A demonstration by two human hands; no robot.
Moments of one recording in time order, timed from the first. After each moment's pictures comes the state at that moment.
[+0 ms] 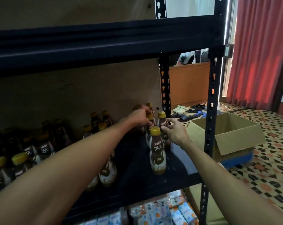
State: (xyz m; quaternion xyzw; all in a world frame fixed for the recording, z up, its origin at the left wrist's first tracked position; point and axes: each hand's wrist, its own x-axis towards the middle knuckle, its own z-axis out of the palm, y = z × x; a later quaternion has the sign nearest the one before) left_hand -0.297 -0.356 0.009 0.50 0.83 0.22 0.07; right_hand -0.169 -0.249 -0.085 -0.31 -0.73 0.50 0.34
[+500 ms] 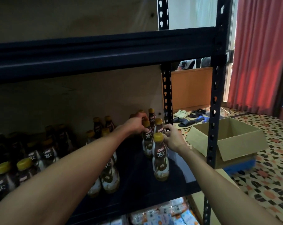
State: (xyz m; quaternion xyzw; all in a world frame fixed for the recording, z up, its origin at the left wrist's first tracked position) left_hand -0.310 -0.376 0.008 0.49 0.84 0.22 0.06; right_hand -0.184 -0.258 -0.090 -0.27 -0.75 0.52 0.31
